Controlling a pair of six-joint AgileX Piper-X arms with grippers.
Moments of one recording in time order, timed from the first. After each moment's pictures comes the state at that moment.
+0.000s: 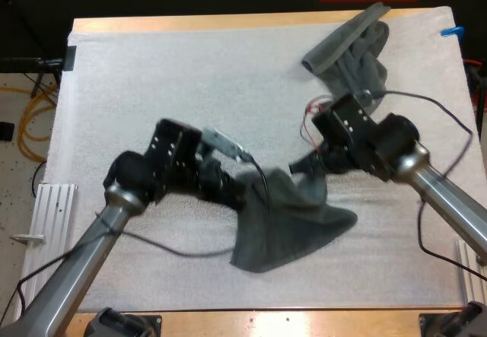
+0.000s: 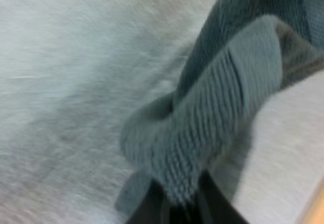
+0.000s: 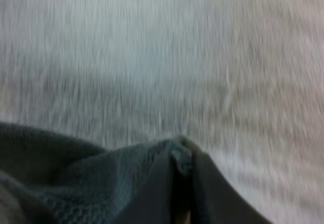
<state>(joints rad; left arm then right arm) -0.41 1.24 -0.98 0.93 0.50 -1.67 0.65 1.50 -1.31 1.07 0.07 -1.53</state>
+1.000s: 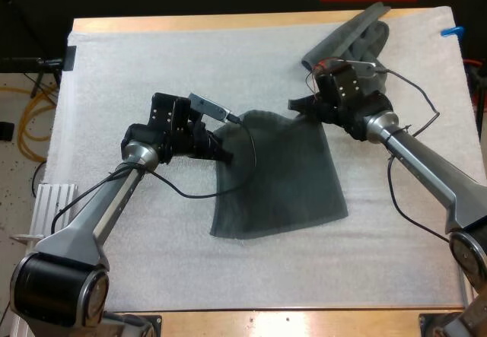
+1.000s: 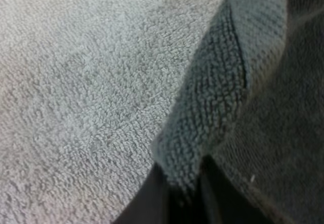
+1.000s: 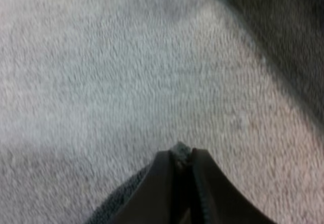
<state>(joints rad) -0.23 1.61 -0.99 0.52 0.31 -1.58 0.46 1.84 -1.31 0.48 0.12 -1.41</state>
